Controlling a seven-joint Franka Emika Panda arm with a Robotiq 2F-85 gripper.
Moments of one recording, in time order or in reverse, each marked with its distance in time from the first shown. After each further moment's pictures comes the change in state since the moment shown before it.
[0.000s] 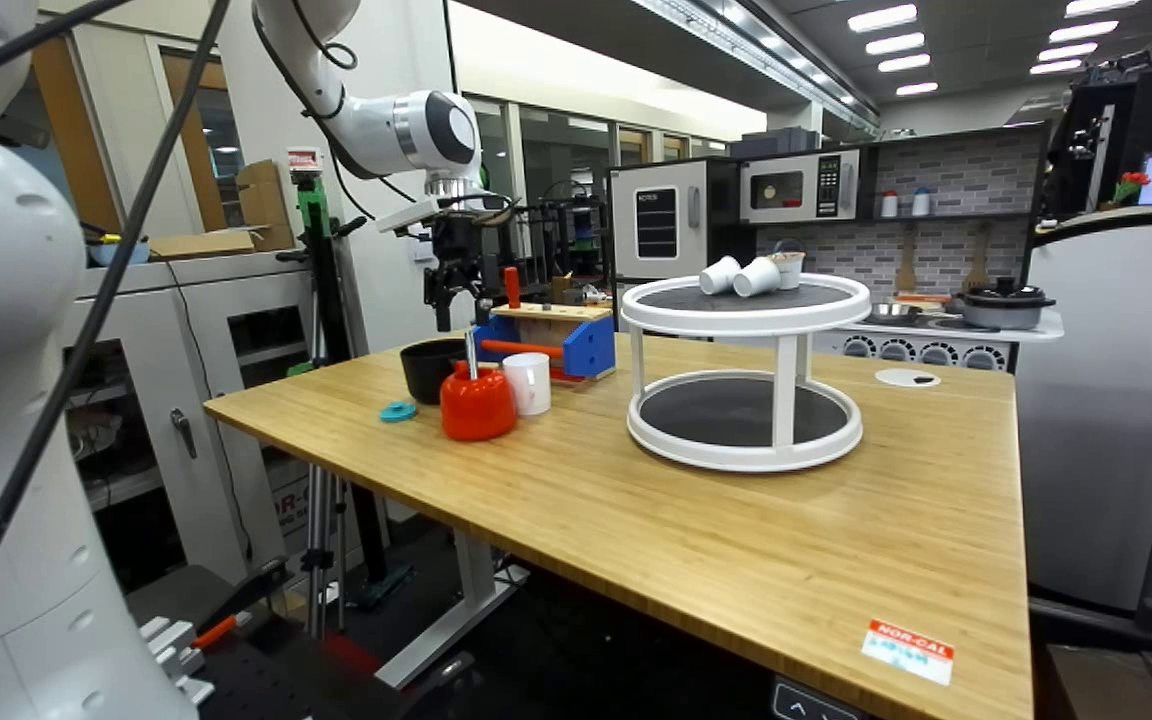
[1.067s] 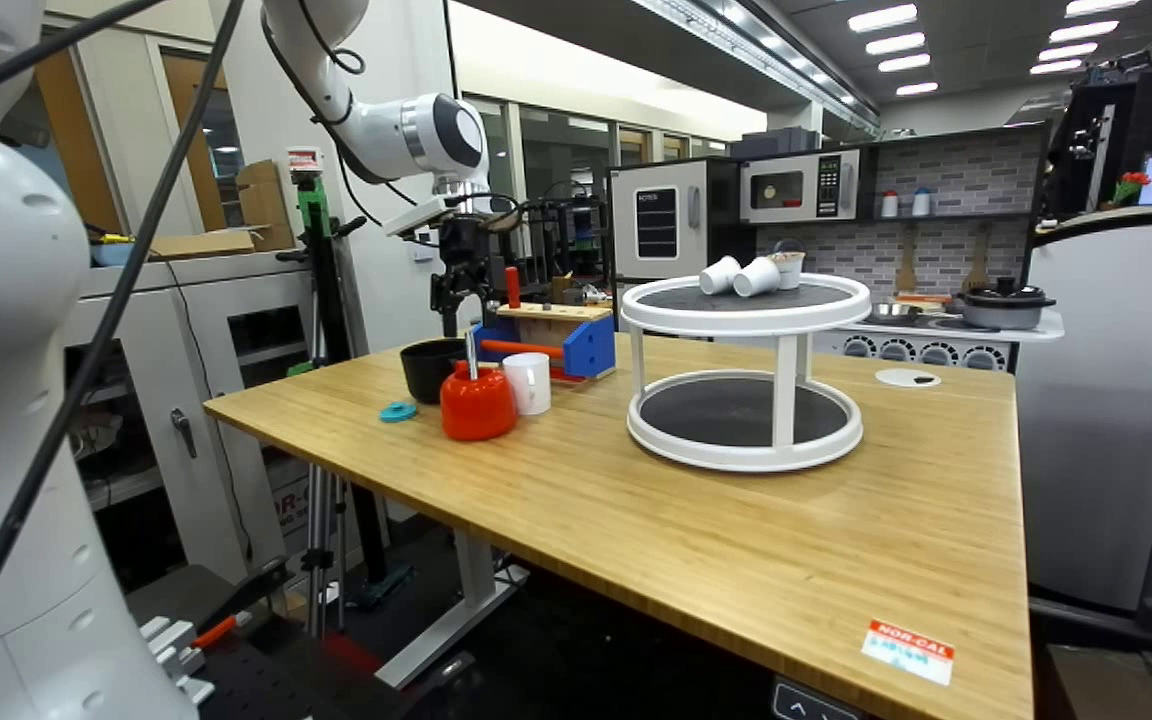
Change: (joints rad) arm 0.017 0.013 -0.034 0.011 -0.023 -0.064 -0.001
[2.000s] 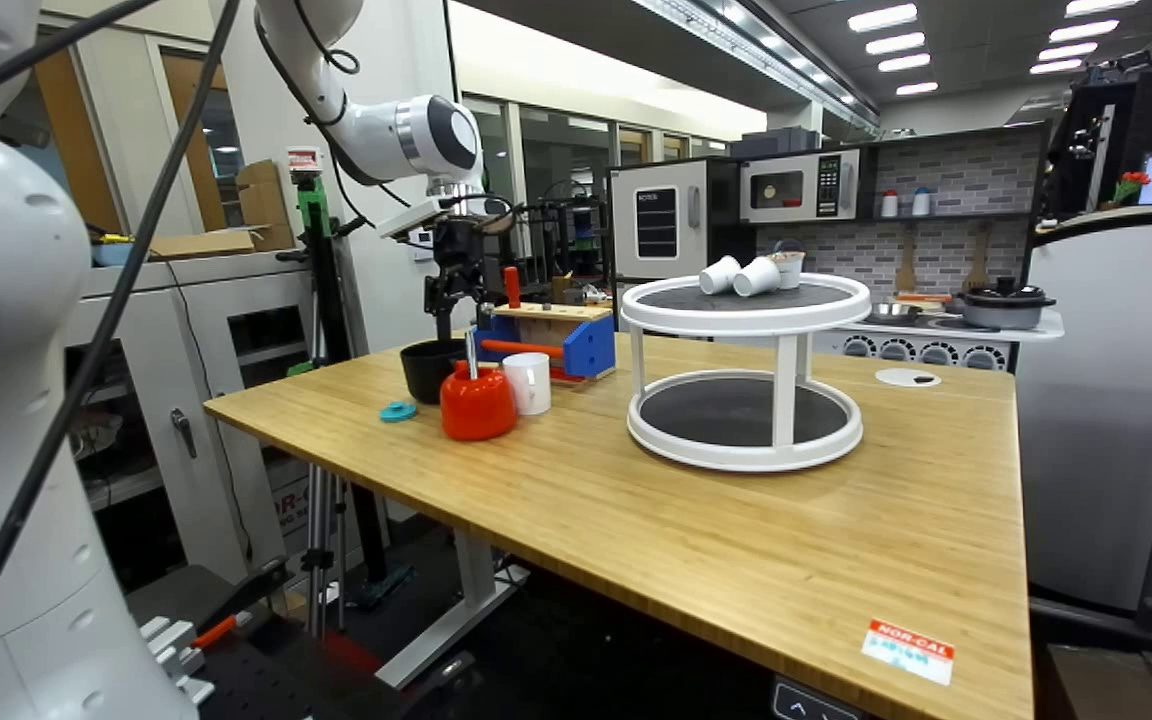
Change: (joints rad) arm 0.008 -0.008 0.004 -0.019 0.000 0.000 0.000
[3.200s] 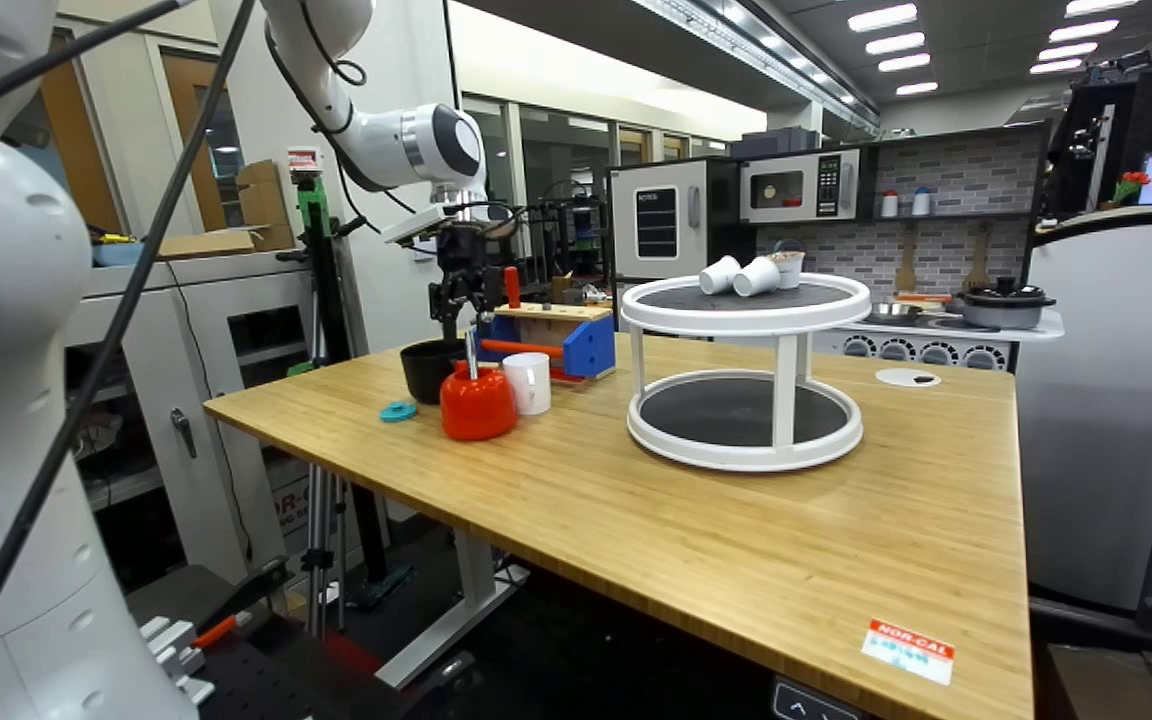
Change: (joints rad) arm 0.004 0.045 -0.001 0.046 0.000 0.000 0.000
